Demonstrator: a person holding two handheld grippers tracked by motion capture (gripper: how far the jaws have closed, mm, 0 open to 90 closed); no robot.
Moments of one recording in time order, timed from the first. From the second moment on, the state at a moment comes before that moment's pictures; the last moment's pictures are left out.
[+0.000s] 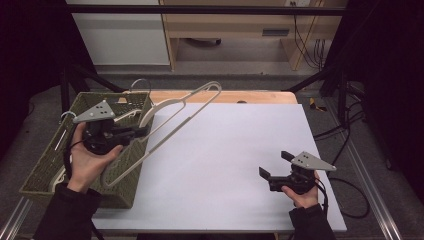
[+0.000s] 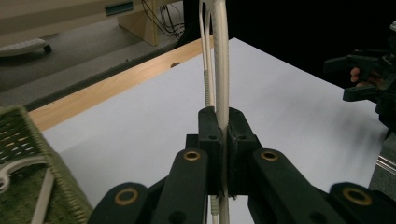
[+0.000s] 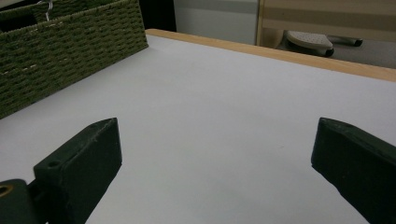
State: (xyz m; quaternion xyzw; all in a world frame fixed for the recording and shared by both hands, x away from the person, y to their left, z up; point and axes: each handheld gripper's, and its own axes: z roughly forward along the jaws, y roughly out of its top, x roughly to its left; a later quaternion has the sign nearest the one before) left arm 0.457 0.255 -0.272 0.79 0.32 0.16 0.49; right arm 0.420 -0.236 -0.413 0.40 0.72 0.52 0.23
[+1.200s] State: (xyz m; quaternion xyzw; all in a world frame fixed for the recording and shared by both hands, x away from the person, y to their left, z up) left arm 0.487 0.417 -0.303 0.78 0.40 0.20 0.44; right arm 0.422 -0.236 -0.418 0.40 0.72 0.51 0.23
